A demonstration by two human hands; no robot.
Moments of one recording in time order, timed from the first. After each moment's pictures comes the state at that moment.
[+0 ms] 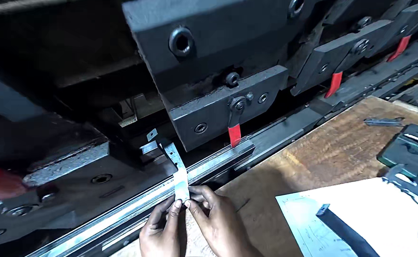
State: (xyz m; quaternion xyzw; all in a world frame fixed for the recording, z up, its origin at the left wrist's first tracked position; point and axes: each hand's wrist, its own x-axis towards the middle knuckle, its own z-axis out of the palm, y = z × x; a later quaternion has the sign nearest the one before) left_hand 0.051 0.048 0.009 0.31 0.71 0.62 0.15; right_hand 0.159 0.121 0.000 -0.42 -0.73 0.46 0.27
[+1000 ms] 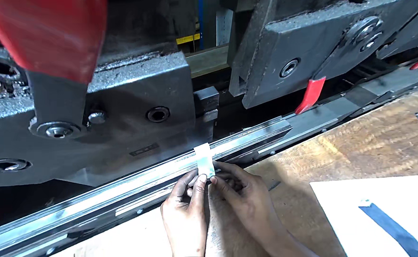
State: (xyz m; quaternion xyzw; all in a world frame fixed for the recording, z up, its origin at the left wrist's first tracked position) left_hand 0.046 0.045 -0.005 0.31 0.71 0.62 0.11; right_hand 0.156 0.118 -0.012 -0.38 -0.73 0.45 0.36
